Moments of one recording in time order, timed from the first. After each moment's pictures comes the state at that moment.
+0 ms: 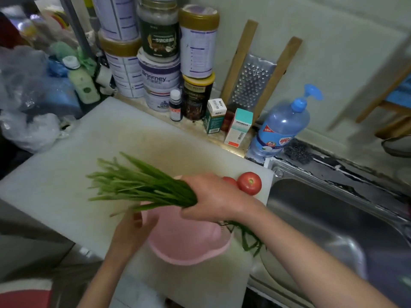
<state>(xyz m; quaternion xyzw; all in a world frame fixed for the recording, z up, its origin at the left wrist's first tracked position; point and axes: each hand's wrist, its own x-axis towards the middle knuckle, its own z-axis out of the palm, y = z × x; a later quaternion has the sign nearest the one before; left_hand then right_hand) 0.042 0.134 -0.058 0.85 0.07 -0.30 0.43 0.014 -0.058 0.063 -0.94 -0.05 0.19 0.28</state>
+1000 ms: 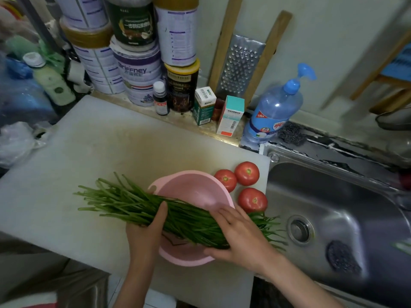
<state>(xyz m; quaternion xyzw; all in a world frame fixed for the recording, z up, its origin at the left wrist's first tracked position) 0.030 0.094 -0.038 0.71 0.09 -0.14 0.68 -0.081 -0.072 -0.037 -0.99 0.03 0.11 0.12</state>
